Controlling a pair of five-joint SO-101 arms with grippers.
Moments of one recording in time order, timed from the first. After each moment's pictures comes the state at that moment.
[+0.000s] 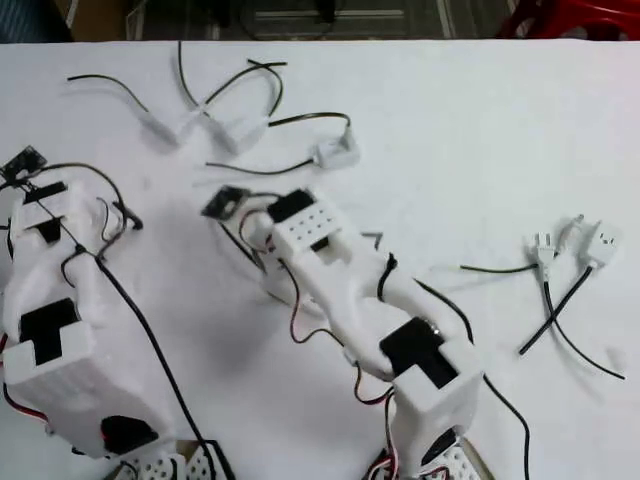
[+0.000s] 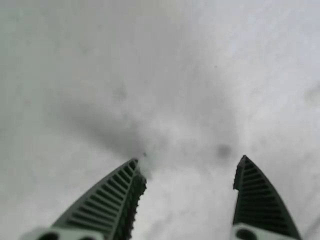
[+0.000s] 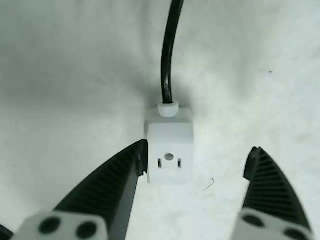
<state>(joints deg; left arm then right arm) -29.4 15.6 17.8 56.0 26.0 -37.5 14.5 4.1 80.9 25.5</state>
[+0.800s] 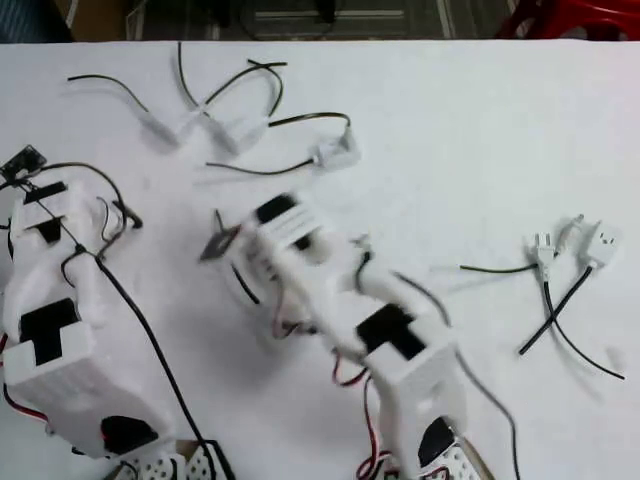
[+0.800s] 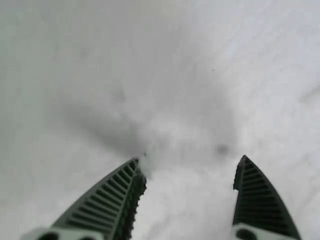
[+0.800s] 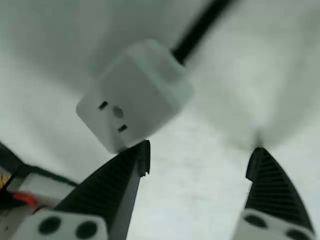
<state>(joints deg) -29.4 15.6 17.8 55.5 26.0 -44.5 25.2 2.5 92.4 37.6</state>
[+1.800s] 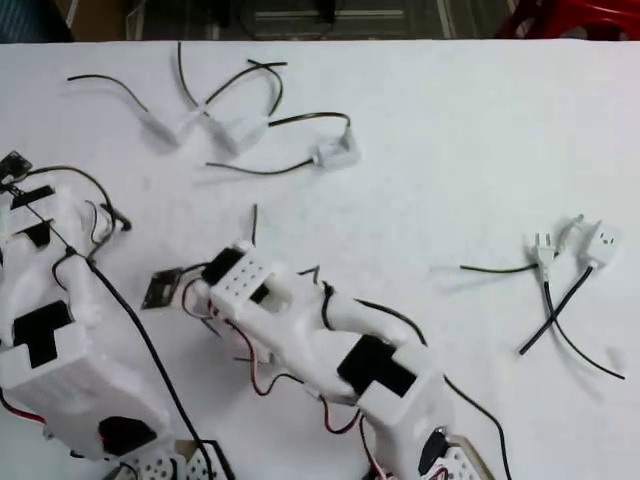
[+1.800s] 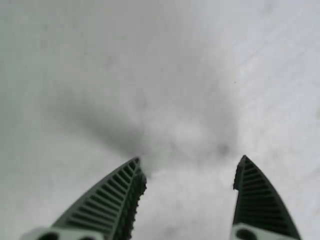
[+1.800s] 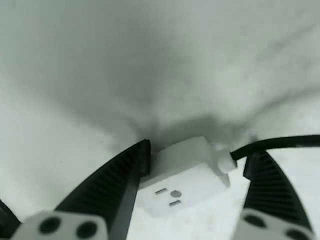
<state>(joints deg) -32.0 15.6 17.8 55.5 26.0 -51.9 21.0 9.8 77.5 31.2</state>
